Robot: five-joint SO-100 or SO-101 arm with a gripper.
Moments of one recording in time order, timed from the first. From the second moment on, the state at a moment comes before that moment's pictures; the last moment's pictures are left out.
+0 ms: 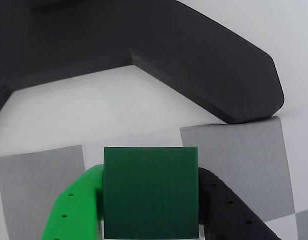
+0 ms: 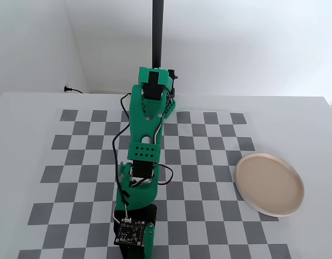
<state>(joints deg) 4.2 51.4 74.3 24.6 -84.5</state>
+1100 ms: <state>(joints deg) -29.5 77.9 74.4 53.5 -83.8</state>
